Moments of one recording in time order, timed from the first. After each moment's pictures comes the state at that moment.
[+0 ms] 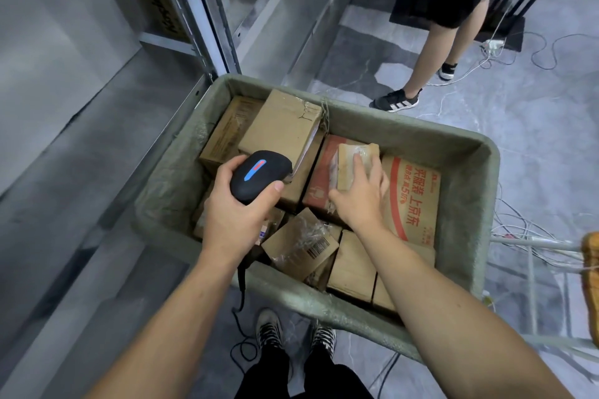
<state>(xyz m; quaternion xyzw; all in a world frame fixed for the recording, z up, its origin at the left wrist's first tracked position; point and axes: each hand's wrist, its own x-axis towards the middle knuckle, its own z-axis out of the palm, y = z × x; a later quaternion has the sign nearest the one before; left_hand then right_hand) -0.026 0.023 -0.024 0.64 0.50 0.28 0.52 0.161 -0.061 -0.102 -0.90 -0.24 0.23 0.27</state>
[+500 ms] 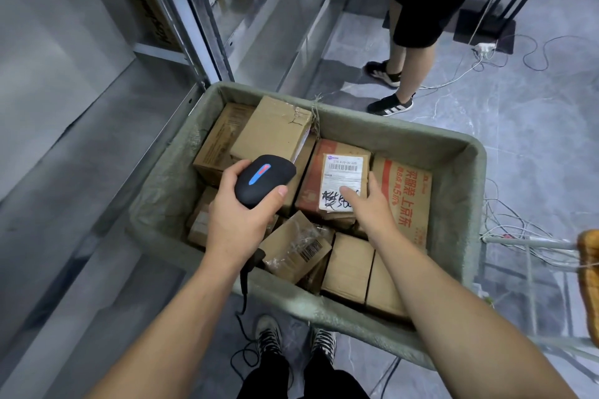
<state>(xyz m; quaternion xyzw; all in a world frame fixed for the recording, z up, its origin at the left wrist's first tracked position) -0.012 0.010 -0.023 0.64 0.48 0.27 0.53 0.182 -0.096 -0.109 -0.80 -0.10 0.38 0.46</state>
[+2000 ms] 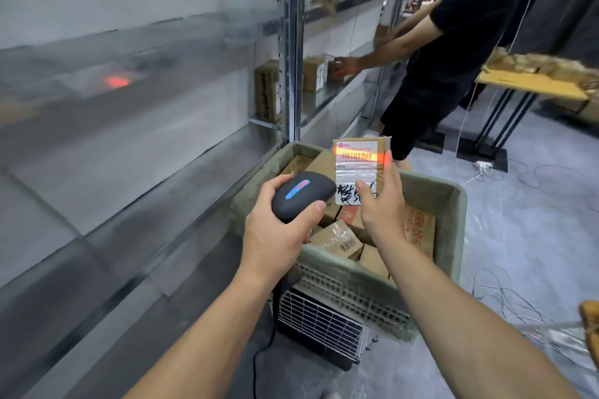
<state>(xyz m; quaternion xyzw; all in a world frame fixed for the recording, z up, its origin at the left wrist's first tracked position) -0.219 -0.158 0.117 0.63 0.35 0.42 0.56 -0.011 -0.177 0.058 -0.75 -0.35 0.03 0.56</state>
